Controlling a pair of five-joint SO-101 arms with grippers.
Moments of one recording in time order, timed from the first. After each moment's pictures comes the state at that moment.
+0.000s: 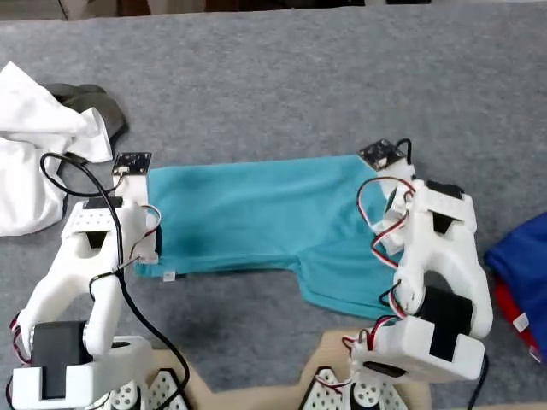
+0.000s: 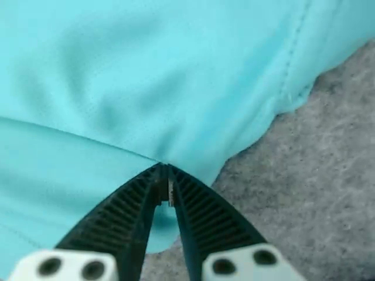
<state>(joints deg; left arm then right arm) -7.9 -12.4 51.1 53.8 -13.3 16.9 -0.9 40.9 51.5 38.5</state>
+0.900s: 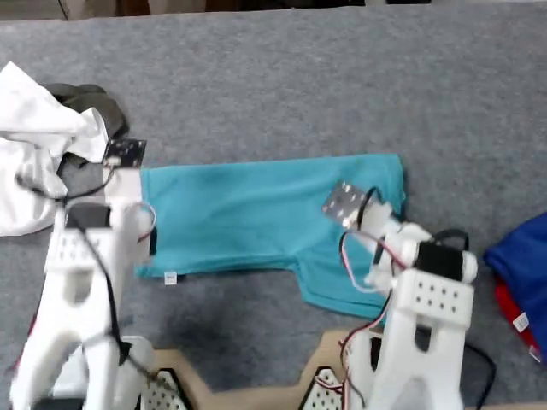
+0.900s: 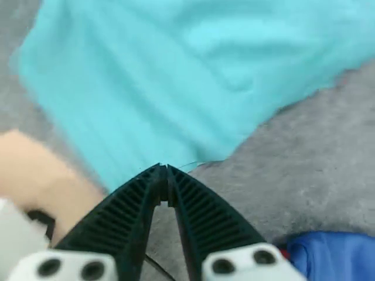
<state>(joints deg) -6.1 -42.0 52.7 70.4 -13.4 12.8 -53.8 60.4 77.5 57.4</state>
